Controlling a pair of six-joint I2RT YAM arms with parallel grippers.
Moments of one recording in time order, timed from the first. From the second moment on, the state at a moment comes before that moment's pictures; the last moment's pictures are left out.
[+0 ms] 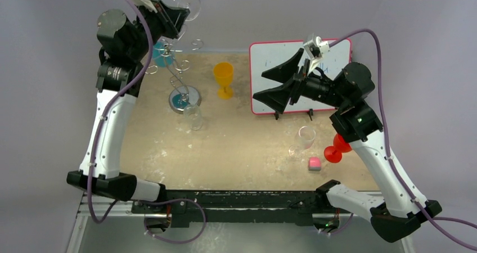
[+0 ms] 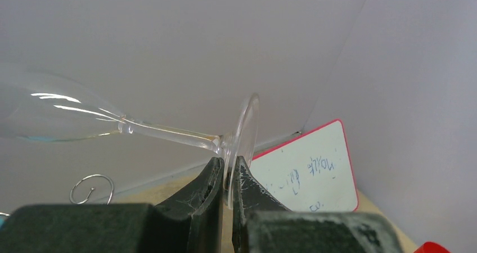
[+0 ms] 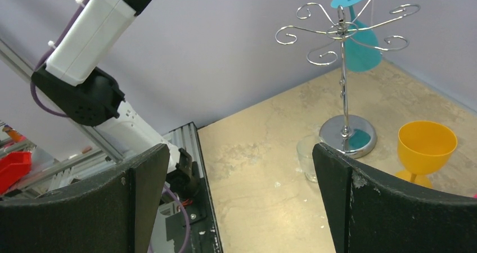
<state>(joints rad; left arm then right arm) -0.20 1.36 1.81 -0.23 0.33 -0.26 0.49 1.05 1.36 -0.14 -0.72 0.43</state>
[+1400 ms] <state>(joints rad) 0.06 1.69 1.75 -0.05 0.44 -1.02 0.49 0.99 1.32 -0.14 -0.72 0.43</state>
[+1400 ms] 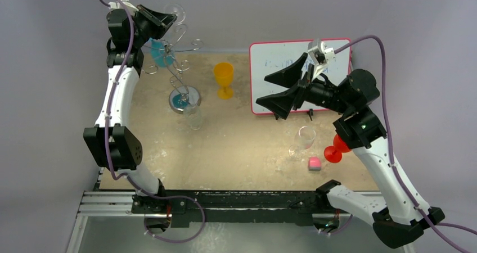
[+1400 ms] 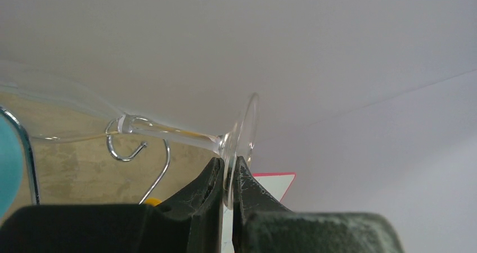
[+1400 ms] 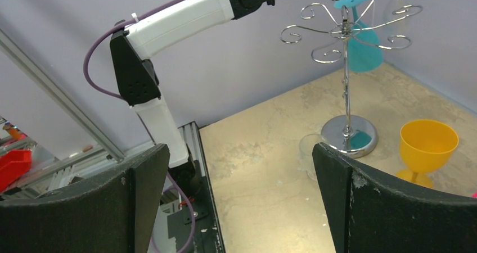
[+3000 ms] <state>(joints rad) 0.06 1.61 1.61 -0.04 0.50 -1.07 0.49 0.99 1.32 -0.14 -0.72 0.43</state>
